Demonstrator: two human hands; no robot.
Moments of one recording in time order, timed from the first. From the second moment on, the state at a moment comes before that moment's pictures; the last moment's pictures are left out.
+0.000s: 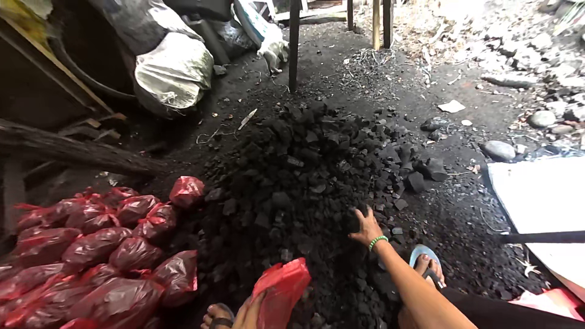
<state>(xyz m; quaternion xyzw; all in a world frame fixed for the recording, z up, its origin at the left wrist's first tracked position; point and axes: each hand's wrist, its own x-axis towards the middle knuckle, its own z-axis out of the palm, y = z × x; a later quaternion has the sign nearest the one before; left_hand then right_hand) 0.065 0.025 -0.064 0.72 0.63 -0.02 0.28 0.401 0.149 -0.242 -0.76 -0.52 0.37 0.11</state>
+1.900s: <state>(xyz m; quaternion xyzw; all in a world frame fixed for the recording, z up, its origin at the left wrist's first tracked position) 0.035 0.002 -0.140 0.74 0.59 -0.10 0.31 0.501 0.141 -0.278 -0.86 -0.31 0.40 -0.04</state>
